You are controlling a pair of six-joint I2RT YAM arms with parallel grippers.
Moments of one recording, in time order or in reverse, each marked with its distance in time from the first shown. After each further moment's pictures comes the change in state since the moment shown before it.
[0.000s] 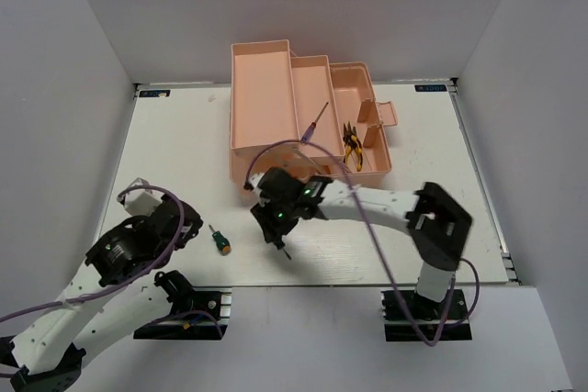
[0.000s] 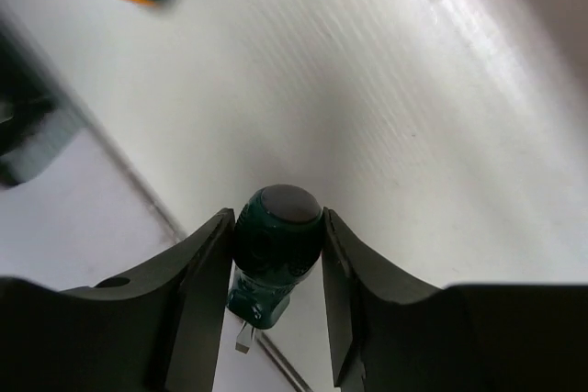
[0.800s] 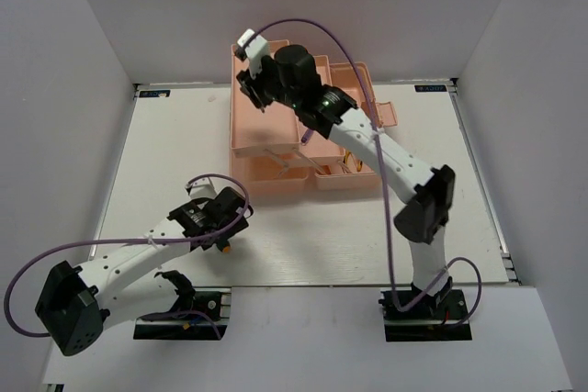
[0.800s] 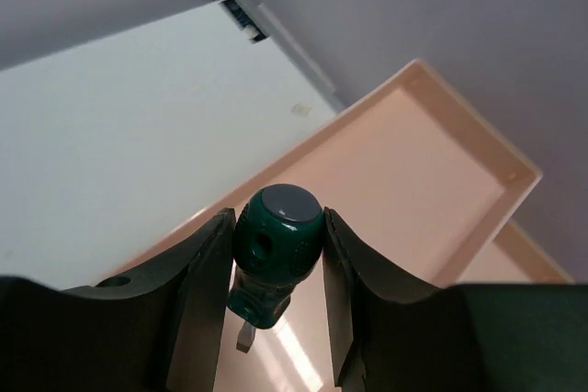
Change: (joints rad) left arm 0.019 0.435 -0.281 0.485 0.186 0.137; right arm -0.307 0.125 0.799 0.146 0.081 -0.557
